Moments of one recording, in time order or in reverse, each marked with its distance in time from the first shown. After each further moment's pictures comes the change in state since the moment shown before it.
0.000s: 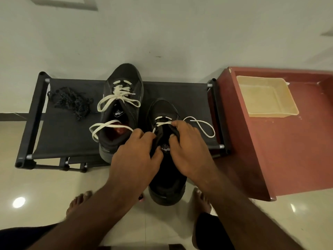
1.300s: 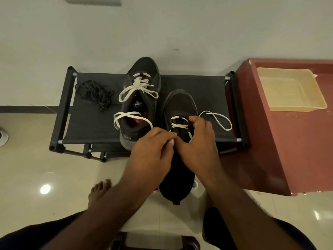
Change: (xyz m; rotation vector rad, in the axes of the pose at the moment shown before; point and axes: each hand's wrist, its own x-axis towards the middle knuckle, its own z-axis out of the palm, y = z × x) left_hand -0.027 -0.011 -0.002 -0.280 0.096 0.161; right_hand -0.014 0.003 0.028 0.175 0.132 0.091
